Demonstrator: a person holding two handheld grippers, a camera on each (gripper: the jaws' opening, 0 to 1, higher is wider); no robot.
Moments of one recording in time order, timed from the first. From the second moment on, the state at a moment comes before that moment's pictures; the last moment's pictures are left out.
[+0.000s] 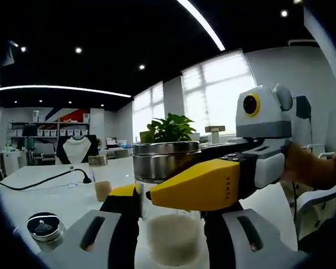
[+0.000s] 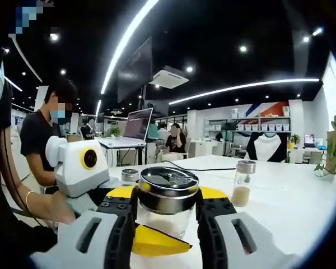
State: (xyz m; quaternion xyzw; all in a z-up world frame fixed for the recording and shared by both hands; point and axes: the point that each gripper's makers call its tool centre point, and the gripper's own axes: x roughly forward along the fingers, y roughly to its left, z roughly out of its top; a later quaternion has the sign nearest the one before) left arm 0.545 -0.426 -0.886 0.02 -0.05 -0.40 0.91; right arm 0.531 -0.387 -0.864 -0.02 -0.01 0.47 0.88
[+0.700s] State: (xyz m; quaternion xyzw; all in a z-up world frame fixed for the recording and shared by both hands) left arm 0.555 -0.418 -0.894 0.05 -0.05 -0.33 0.94; right arm 0.545 -0.388 -0.871 0.01 0.01 0.39 0.92
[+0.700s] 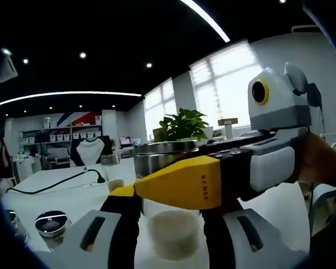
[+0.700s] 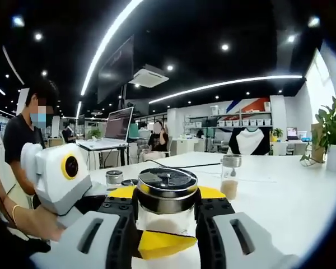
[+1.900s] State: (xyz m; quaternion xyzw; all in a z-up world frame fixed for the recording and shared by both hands) left arm 0.554 -0.400 -0.894 0.04 -0.05 -0.21 0.98; right arm 0.537 -0.380 -0.861 0.02 -0.02 0.35 0.94
